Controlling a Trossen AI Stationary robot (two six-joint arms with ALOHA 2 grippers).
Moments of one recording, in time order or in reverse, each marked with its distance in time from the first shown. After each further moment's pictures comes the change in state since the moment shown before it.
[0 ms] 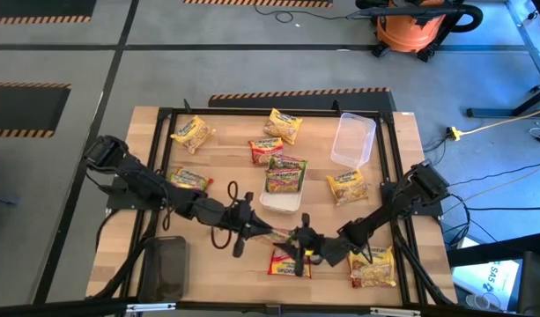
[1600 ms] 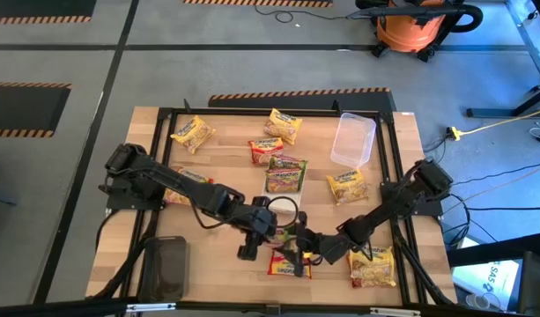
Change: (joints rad) left arm 0.071 0.228 0.676 -1.173 0.225 0.085; right arm -0.013 -0.058 0.042 -0.114 -0.078 -0.117
